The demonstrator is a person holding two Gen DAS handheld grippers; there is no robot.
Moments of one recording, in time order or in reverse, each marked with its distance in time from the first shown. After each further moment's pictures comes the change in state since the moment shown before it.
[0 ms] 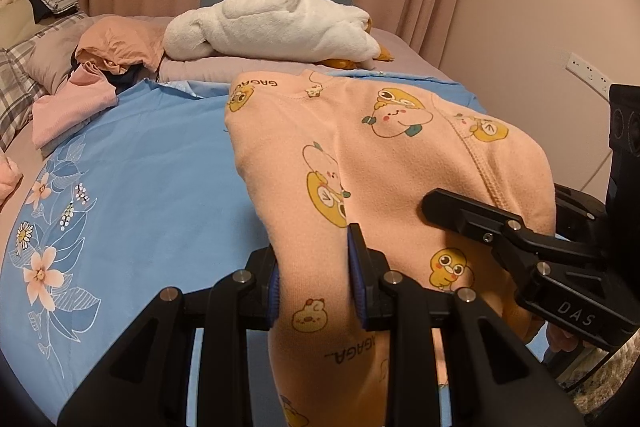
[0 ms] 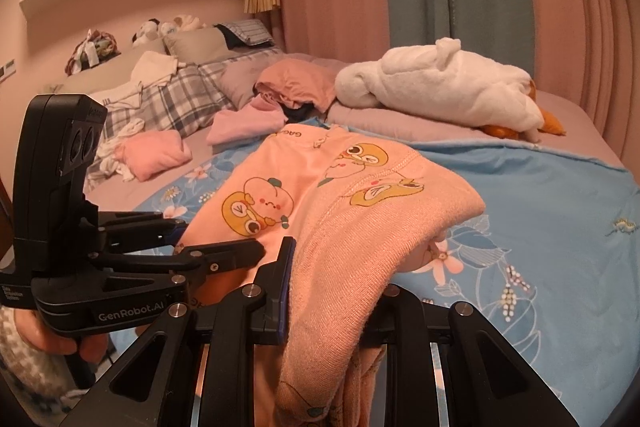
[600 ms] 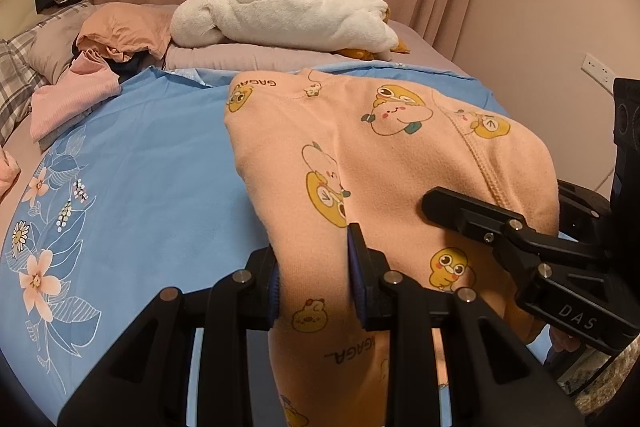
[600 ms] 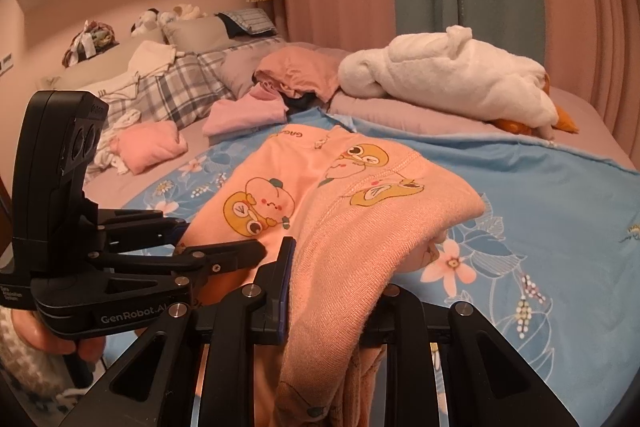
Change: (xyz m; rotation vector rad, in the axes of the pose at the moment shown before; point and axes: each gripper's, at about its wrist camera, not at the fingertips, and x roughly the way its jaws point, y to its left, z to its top) left arm 0.030 0.027 0.006 -0.018 0.034 0.023; right arm 0.034 0.003 0.005 -0.008 0.035 0.009
